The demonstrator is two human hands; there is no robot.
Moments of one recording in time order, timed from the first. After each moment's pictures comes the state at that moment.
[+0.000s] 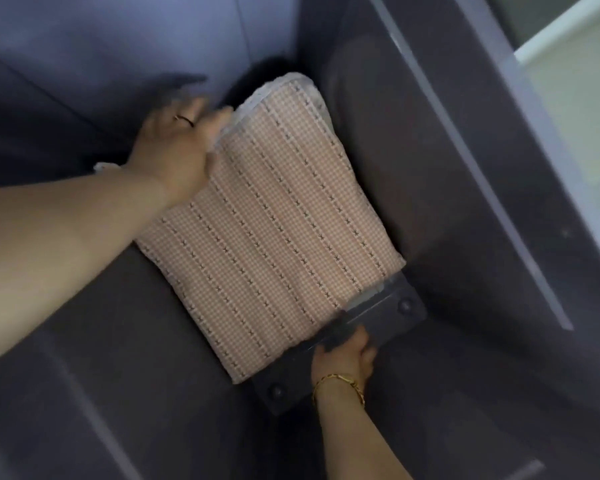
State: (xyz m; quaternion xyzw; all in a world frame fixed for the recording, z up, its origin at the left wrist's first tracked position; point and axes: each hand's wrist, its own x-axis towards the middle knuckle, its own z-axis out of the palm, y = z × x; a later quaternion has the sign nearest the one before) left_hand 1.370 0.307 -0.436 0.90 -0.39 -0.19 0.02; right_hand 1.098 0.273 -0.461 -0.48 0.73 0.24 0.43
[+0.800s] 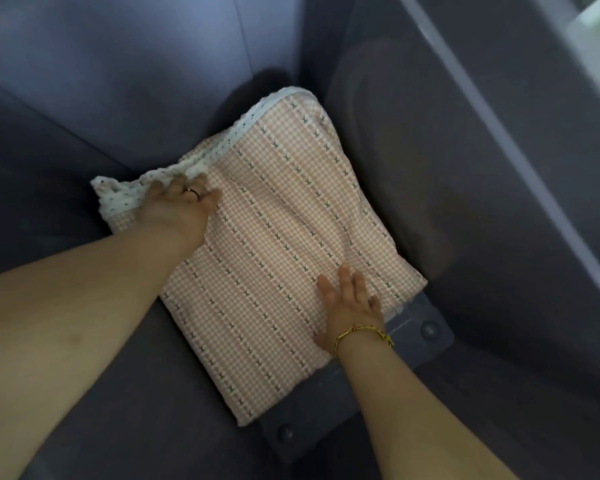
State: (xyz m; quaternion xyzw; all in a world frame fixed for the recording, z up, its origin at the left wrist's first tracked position) left_hand 1.359 0.323 -0.489 0.81 -0.35 -0.34 -0.32; right_hand 1.148 0.215 -0.508 -0.79 0.25 0.51 0.22
